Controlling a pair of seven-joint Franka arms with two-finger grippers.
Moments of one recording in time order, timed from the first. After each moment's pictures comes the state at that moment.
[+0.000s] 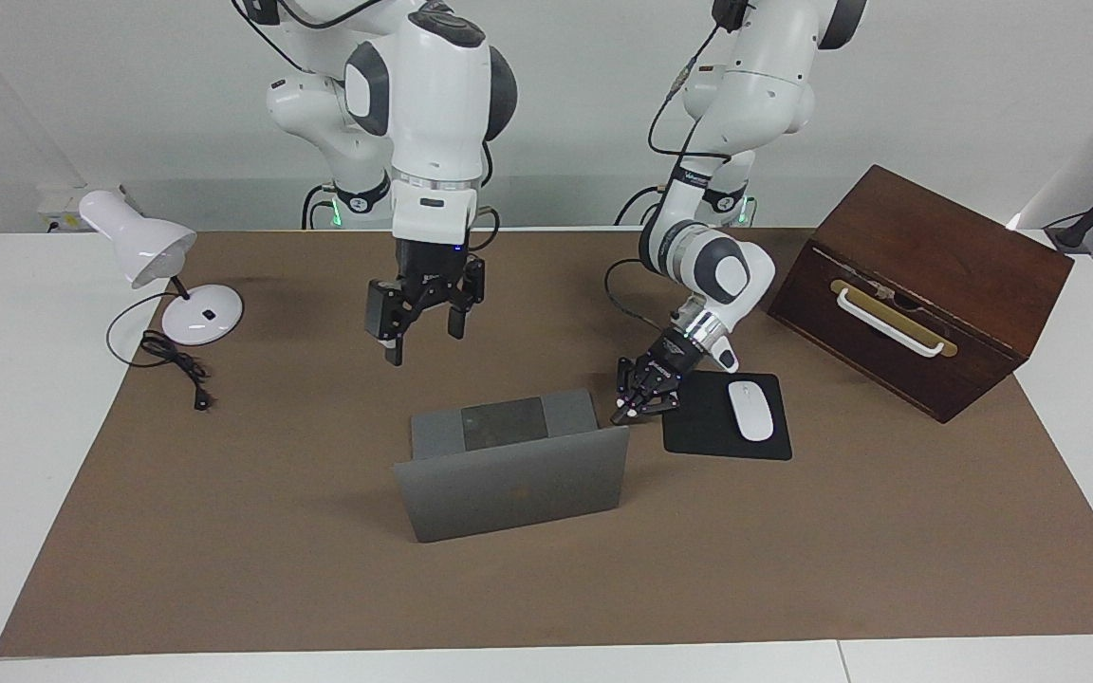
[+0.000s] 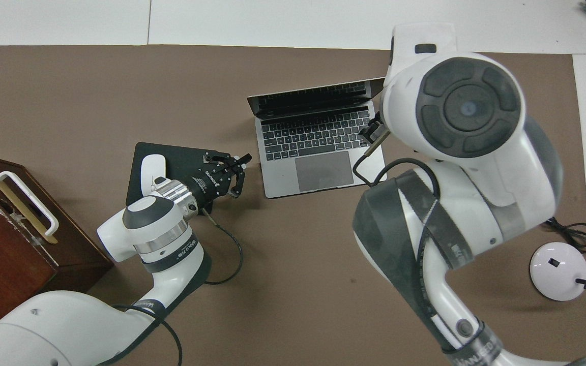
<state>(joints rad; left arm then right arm) -0.36 0.33 -0.07 -2.11 -2.21 2.59 -0.51 0.33 0.21 0.10 -1.46 -0.33 1.93 -0.24</state>
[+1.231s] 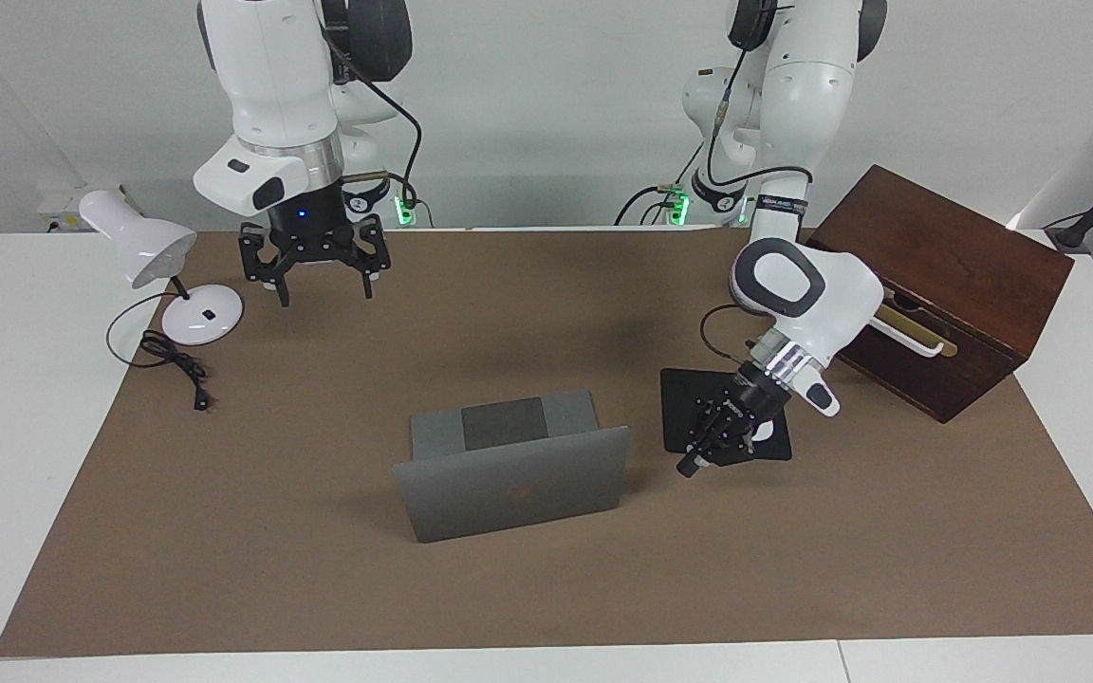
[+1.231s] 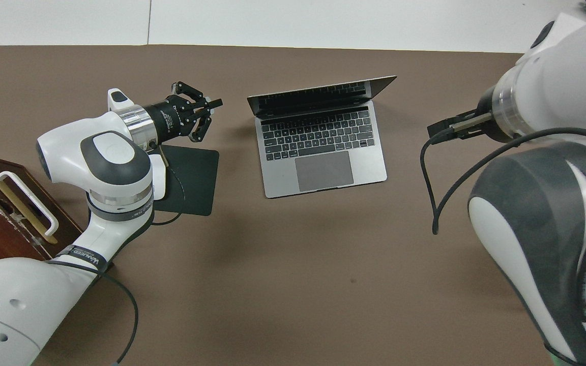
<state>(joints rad) -0.23 0.40 -0.07 -1.80 -1.27 2.63 -0.70 0.14 0.11 0.09 -1.46 -0.12 1.68 0.09</state>
